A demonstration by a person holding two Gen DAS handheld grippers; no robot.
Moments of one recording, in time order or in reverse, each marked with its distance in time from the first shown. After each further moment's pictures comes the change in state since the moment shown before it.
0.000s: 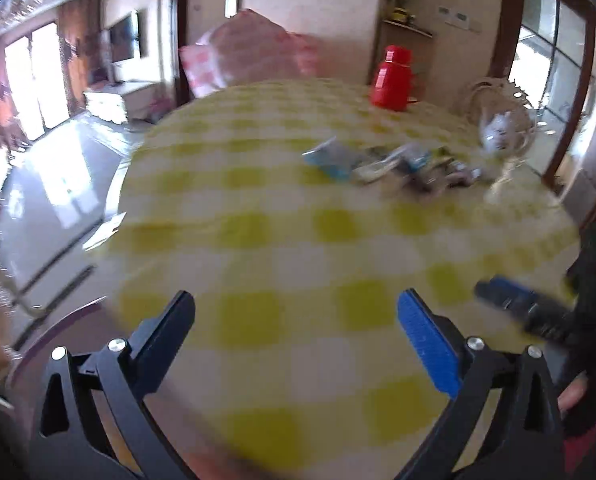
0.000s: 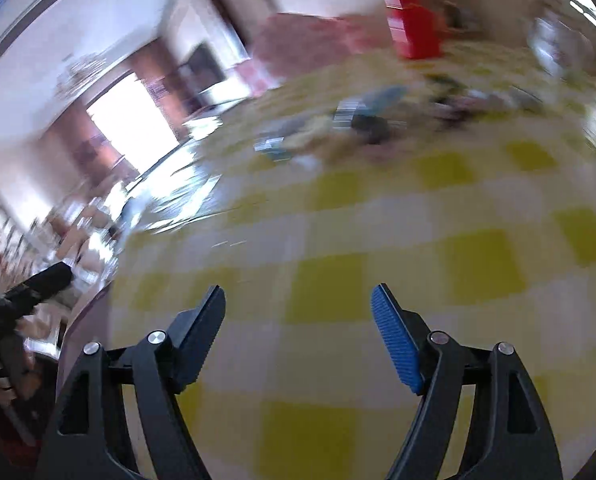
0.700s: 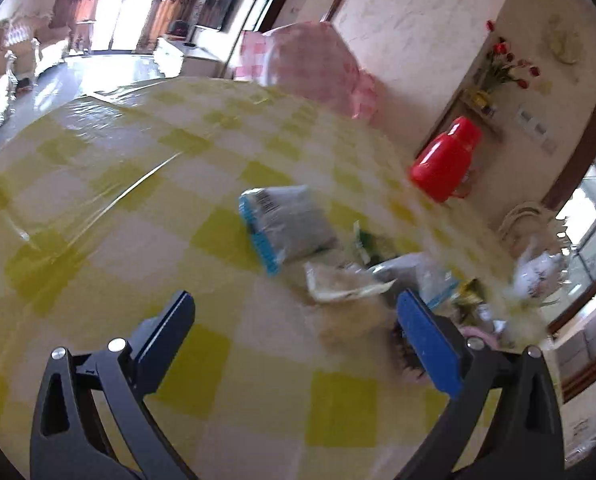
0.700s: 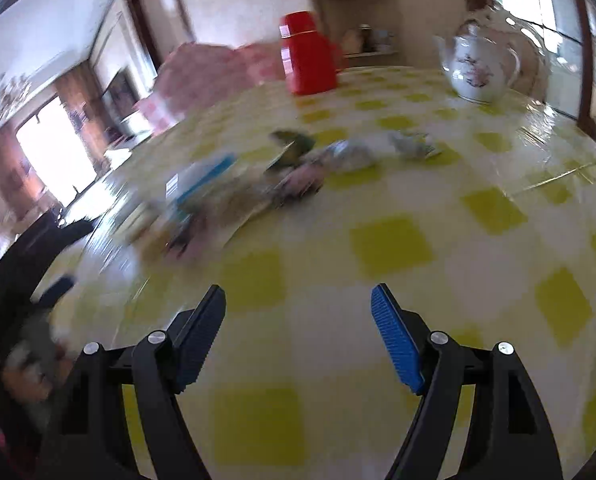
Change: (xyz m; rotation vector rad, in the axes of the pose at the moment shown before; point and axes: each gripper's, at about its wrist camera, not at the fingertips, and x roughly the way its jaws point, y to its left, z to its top) left arm 0.180 -0.064 0.074 -0.462 -0.173 0.011; right arm 0.037 -0.093 0.093 0.043 -0.112 -0.257
